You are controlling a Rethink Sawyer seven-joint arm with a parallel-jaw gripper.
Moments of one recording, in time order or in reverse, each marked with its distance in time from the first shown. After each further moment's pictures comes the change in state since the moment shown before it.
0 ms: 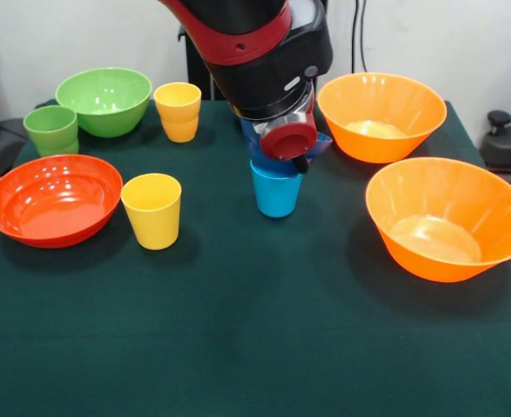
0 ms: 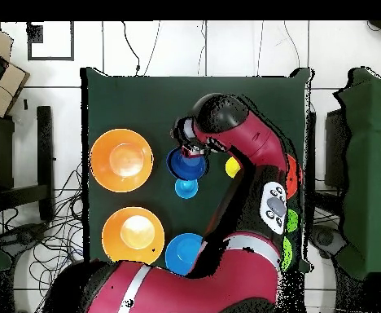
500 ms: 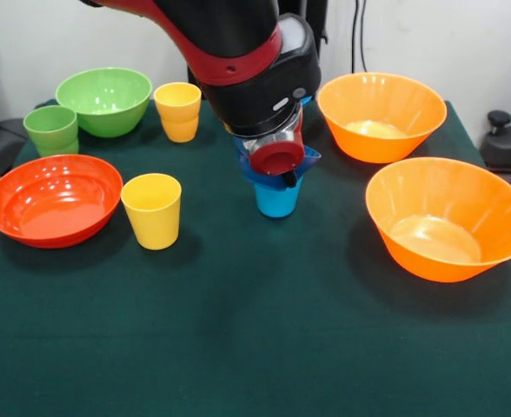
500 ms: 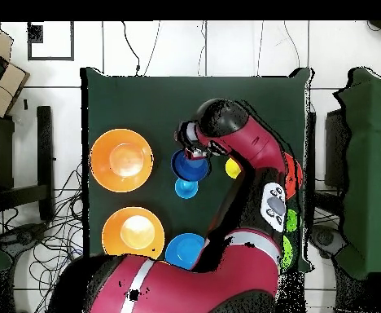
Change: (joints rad) arm -0.008 0.025 0.000 0.017 0.000 -0.048 0.000
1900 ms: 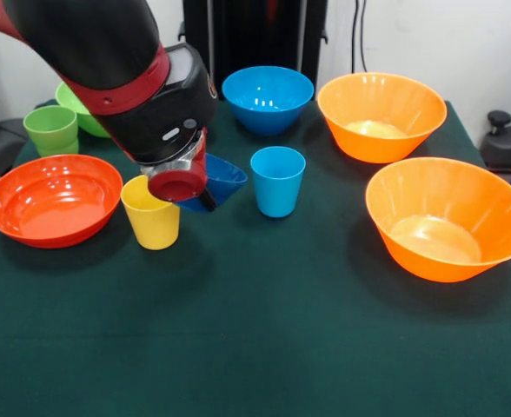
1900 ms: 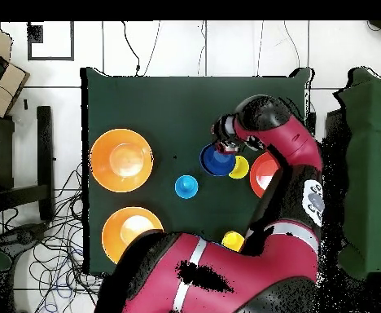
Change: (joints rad) arm -0.134 0.092 -0.001 -0.144 -0.023 0.052 0.000
